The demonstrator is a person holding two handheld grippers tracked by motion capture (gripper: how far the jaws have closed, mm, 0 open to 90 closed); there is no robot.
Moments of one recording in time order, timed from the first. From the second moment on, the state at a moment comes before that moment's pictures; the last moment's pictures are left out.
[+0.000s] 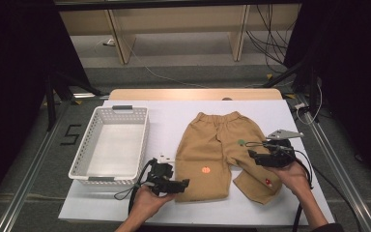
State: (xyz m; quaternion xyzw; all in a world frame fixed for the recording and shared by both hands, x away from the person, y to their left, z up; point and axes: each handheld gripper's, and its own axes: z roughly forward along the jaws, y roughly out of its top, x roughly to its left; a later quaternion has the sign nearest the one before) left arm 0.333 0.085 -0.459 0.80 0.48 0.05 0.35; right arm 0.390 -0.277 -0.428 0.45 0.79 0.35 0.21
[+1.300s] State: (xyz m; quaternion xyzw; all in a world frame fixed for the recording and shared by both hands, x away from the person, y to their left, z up) left arm 0.385 0.072 -0.431 0.77 0.46 0.02 0.44; right arm 0.376 -0.255 -0.419 0.41 0.81 0.38 0.19
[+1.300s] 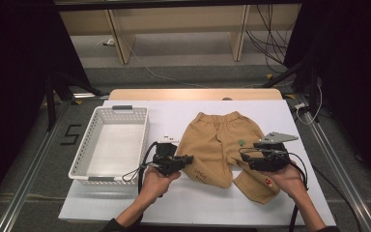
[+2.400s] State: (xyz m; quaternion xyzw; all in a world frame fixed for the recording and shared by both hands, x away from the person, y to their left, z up) left arm 0.408 0.069 -0.446 0.76 0.48 0.01 0.43; right arm 0.354 -0.190 -0.438 0.31 0.88 0.34 0.10
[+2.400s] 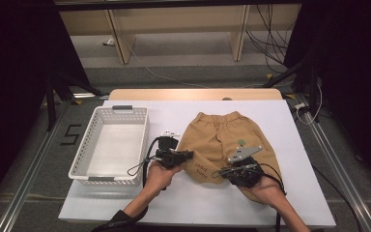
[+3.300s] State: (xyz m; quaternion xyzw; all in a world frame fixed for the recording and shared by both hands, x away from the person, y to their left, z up) left arm 0.383 0.084 -0.468 0.77 0.49 -0.03 0.41; right arm 0.385 -0.195 -0.434 0.35 0.86 0.35 0.12
